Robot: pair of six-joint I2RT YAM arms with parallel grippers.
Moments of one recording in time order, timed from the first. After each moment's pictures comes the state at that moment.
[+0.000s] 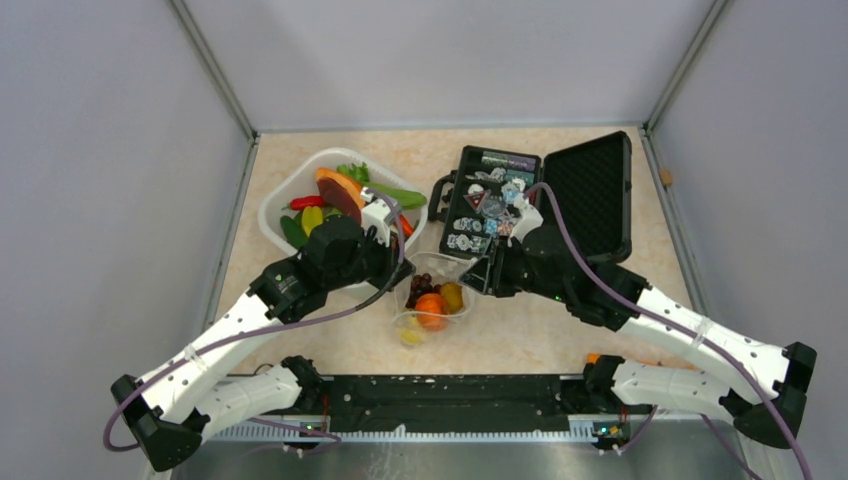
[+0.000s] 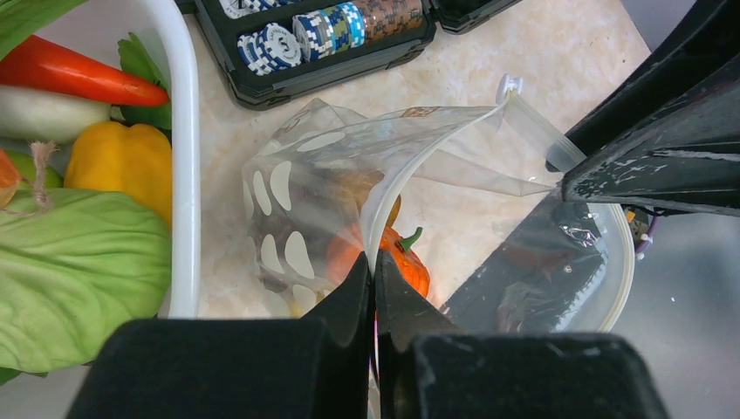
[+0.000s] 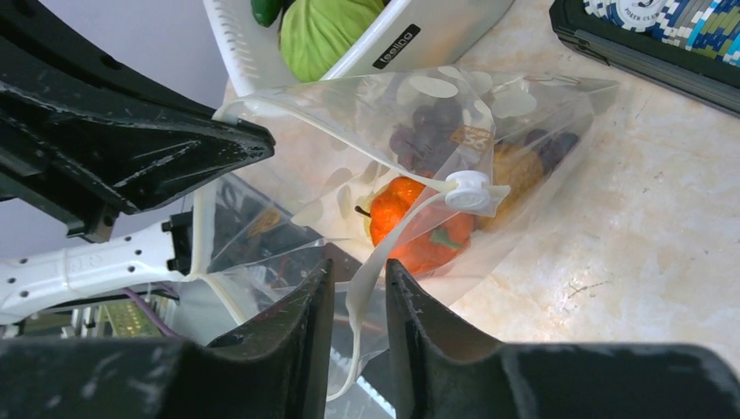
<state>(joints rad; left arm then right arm) -0.77 0.92 0.95 -0.53 0.14 -0.36 0.99 0.96 0.94 -0.48 0.06 0.85</state>
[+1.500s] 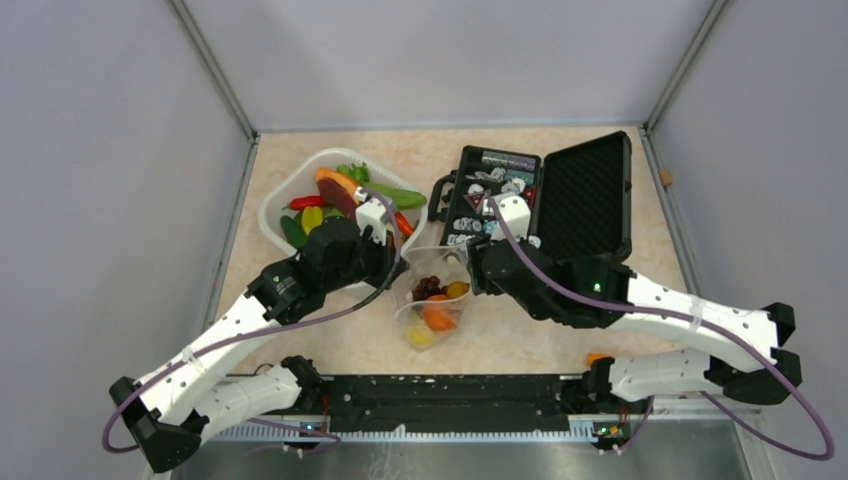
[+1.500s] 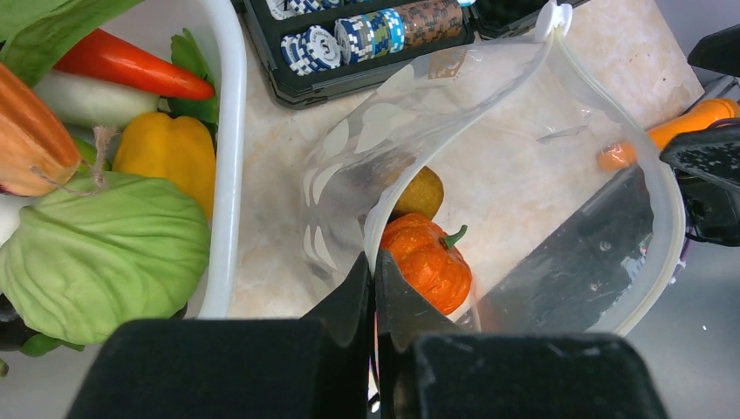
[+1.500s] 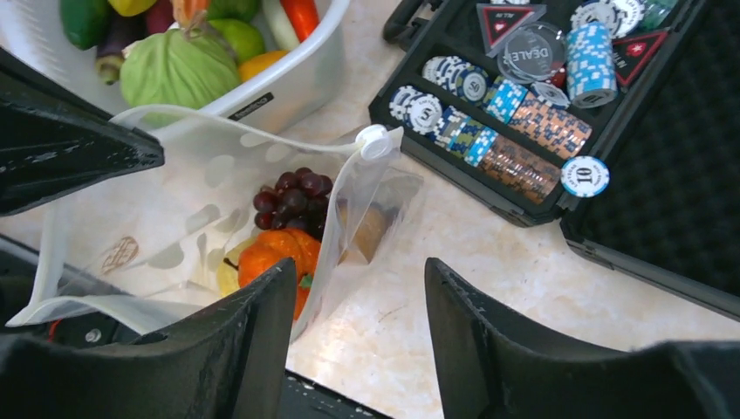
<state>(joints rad) -0.77 0.91 0.95 -0.56 0.06 -0.36 1.28 1.15 1.28 -0.85 0.72 0.59</state>
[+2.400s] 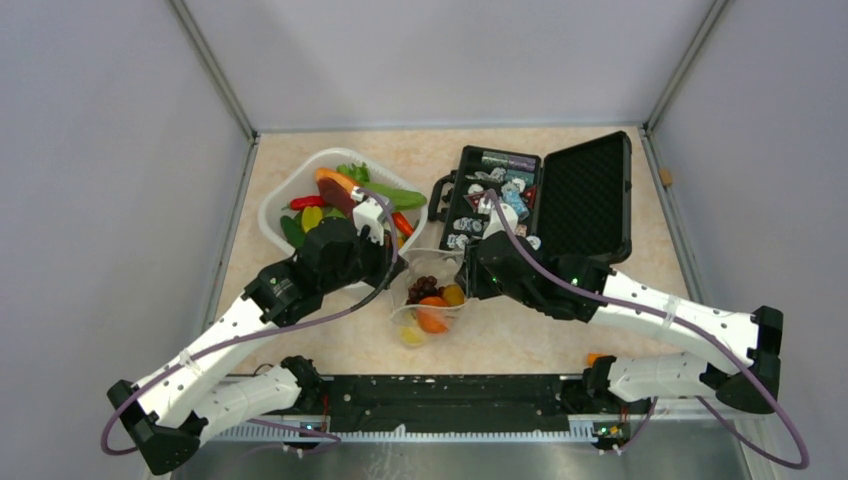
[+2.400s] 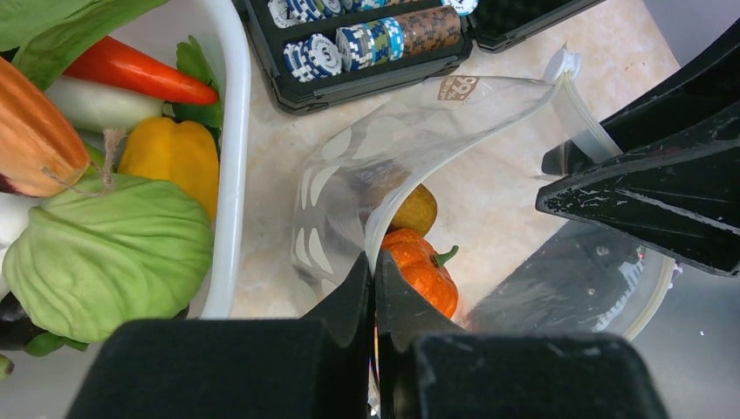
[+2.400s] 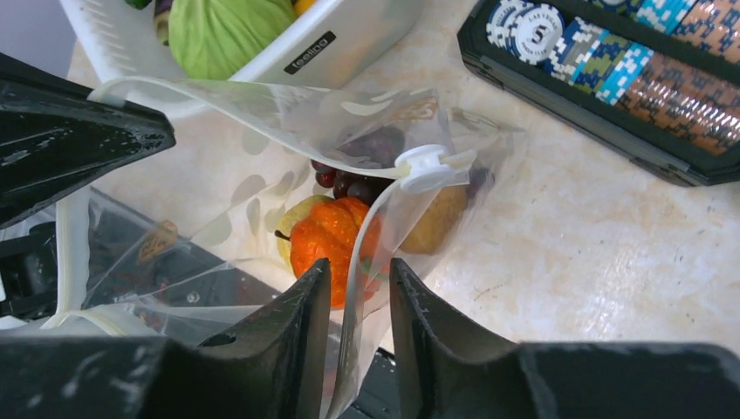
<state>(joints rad) -0.77 0.89 0.95 -0.55 0.05 -0.37 1.14 1.14 1.12 -0.64 0.37 0.73</state>
